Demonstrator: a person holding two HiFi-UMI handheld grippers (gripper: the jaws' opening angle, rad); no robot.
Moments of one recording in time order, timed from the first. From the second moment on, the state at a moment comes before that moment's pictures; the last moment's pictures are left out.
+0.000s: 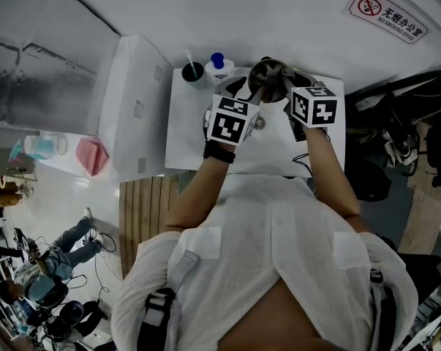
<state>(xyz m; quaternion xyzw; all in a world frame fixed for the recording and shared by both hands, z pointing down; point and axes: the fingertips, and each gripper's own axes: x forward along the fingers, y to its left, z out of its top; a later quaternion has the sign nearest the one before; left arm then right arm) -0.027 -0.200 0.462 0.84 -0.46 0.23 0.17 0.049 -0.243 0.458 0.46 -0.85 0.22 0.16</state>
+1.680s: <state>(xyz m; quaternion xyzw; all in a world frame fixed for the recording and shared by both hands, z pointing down) -0.039 -0.210 0.464 0.81 -0.41 0.40 0.09 0.008 -0.217 0.461 0.36 -0.88 0.01 0.32</state>
